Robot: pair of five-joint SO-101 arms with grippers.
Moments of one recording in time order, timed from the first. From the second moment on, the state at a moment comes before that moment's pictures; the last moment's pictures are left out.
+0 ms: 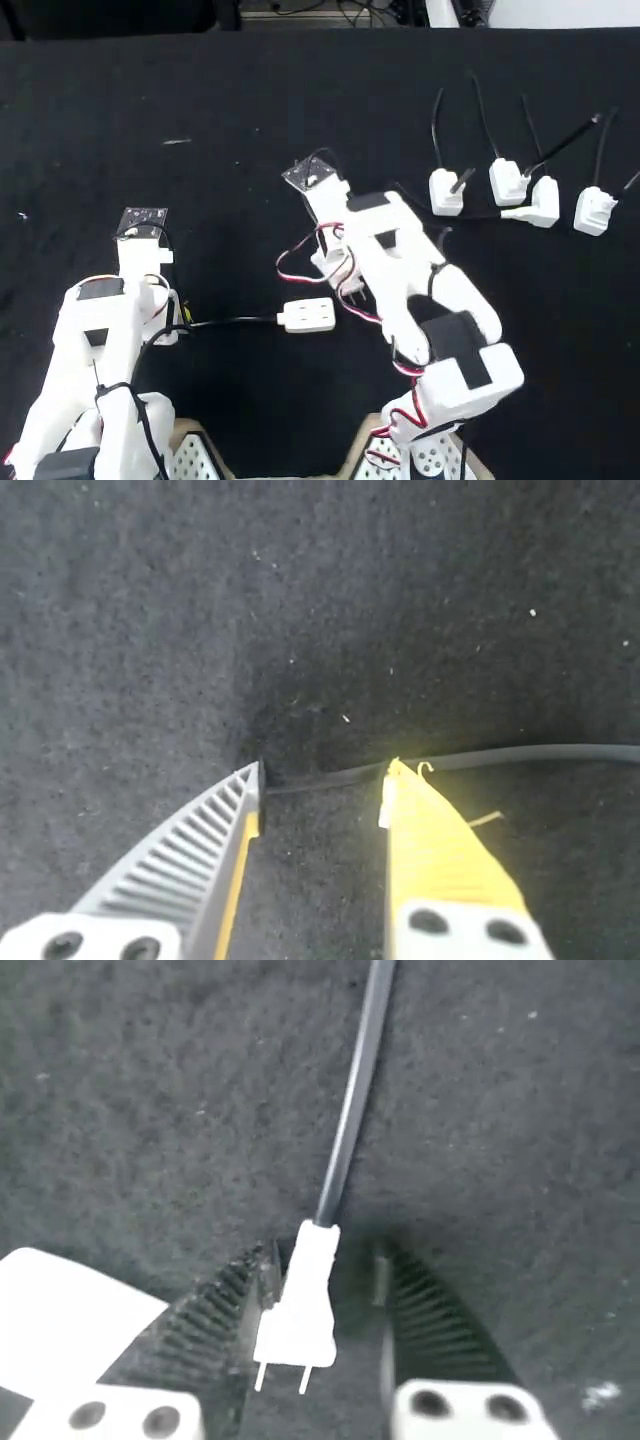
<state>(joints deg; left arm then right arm) -14.0 -33.4 68.4 51.8 -13.5 -16.4 8.2 31.7 55.1 20.7</state>
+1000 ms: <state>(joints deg) -14.0 -33.4 68.4 51.8 -13.5 -4.9 -3.7 28.3 67.2 14.3</state>
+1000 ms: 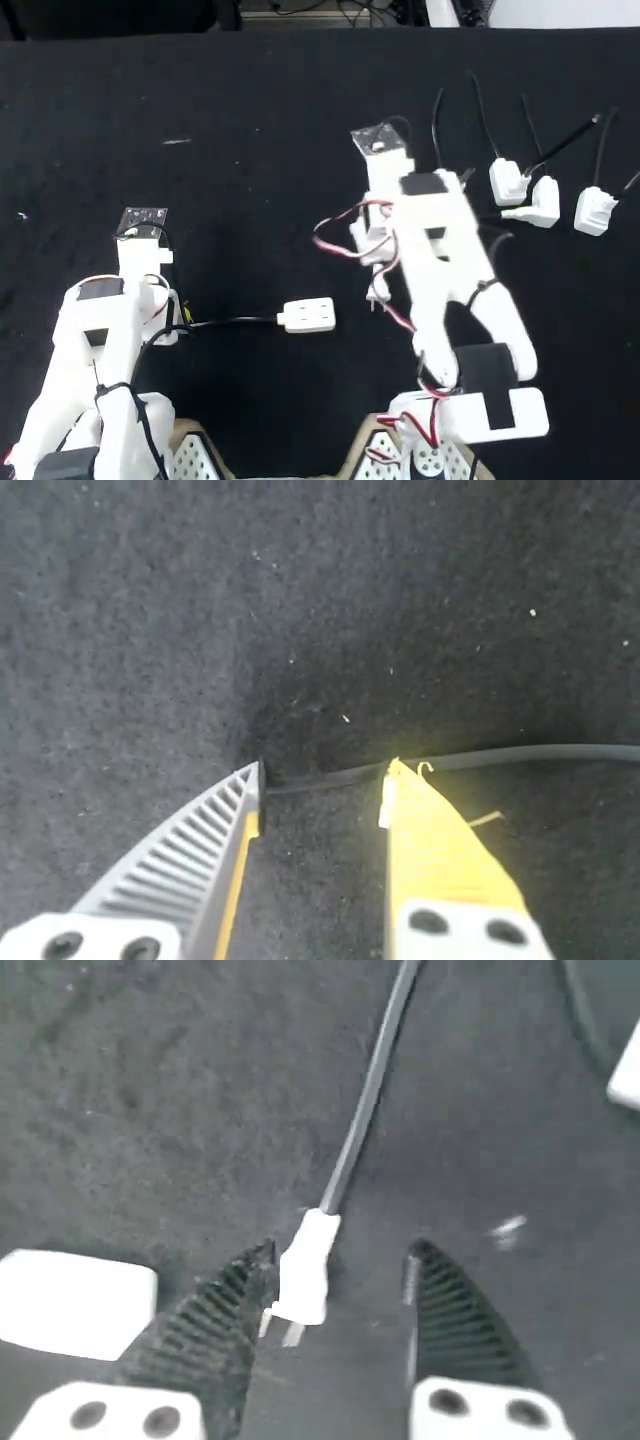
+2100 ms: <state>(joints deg) -14.0 -33.4 68.4 51.8 -13.5 -14.1 -3.0 37.1 59.0 56.7</state>
